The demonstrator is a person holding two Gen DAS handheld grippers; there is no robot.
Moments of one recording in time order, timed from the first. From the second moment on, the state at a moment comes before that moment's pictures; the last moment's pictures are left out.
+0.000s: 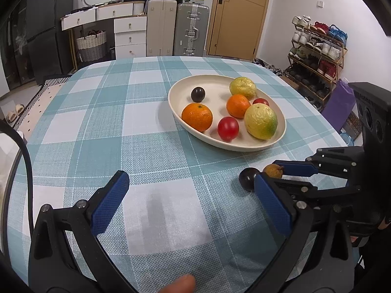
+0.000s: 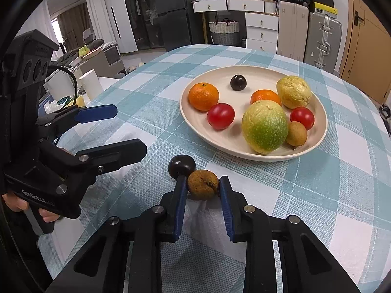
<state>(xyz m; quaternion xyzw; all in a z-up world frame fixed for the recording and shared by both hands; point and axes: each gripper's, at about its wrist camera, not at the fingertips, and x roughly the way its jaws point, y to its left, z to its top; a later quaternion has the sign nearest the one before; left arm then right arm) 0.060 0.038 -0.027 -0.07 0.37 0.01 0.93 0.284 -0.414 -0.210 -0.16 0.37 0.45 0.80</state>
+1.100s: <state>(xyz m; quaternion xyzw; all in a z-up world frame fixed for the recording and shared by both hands) 0.095 -0.024 -0.045 0.00 0.44 -0.09 0.89 0.305 -0.464 -0.199 -0.11 0.37 0.41 0.83</state>
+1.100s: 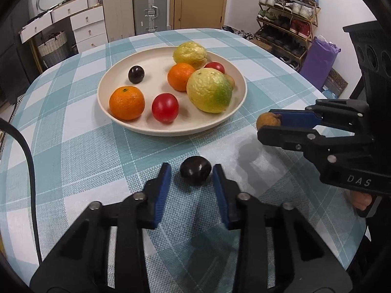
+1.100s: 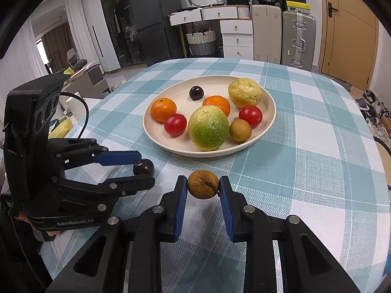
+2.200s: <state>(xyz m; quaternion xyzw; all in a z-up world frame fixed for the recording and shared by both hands) 0.098 0.004 0.015 -0.04 0.34 -0.05 0.94 0.317 -0.477 -0.166 -0.07 0.31 0.40 0.86</state>
